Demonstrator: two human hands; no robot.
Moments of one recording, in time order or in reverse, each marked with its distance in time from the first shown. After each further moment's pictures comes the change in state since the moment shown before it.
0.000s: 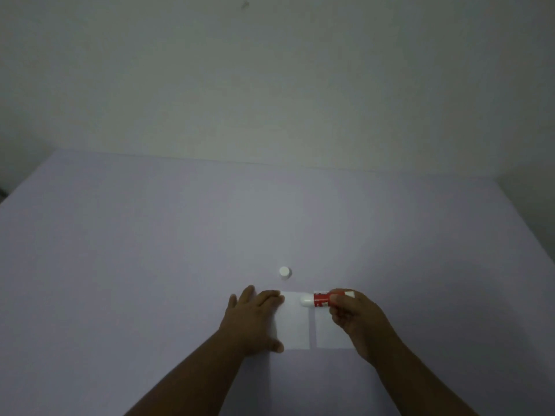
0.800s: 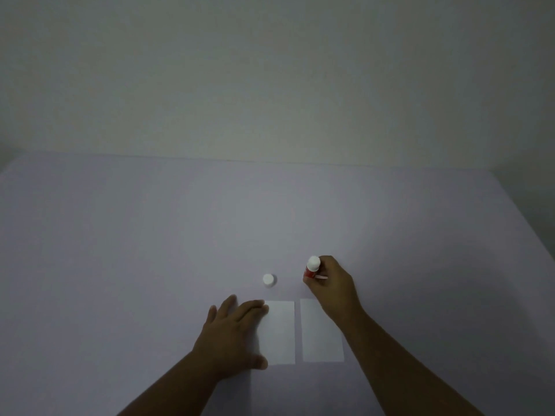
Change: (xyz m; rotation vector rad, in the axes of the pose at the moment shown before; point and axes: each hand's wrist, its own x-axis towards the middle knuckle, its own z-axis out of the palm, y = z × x) left_hand 0.002 -0.011 0.012 -0.027 0.032 -0.007; right_hand 0.089 0.003 0.003 -0.815 0.107 -0.477
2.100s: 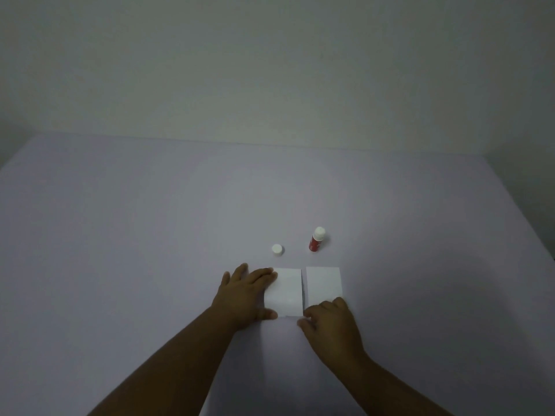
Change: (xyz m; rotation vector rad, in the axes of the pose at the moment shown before) left_hand -0.007 0.006 -0.013 0.037 -0.011 0.032; right_hand -0.122 0.022 0.019 -0.674 -0.108 -0.272
